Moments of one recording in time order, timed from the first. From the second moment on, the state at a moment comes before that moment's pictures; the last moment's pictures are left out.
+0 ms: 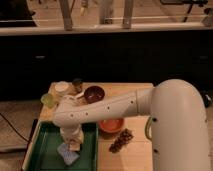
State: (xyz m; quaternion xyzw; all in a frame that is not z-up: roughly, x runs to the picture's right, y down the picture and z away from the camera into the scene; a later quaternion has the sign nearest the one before) arm -0.166 0.274 0.732 -0.25 -0.29 -0.62 0.69
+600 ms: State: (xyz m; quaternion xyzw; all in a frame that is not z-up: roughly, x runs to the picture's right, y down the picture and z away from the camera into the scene) arm -0.143 0.283 0.726 -0.25 -0.30 -0.60 0.69
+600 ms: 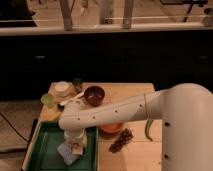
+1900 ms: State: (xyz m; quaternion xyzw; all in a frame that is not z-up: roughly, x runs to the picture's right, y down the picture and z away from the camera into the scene) arm -0.148 0.273 0.787 -0.30 -0.32 -0.59 0.68
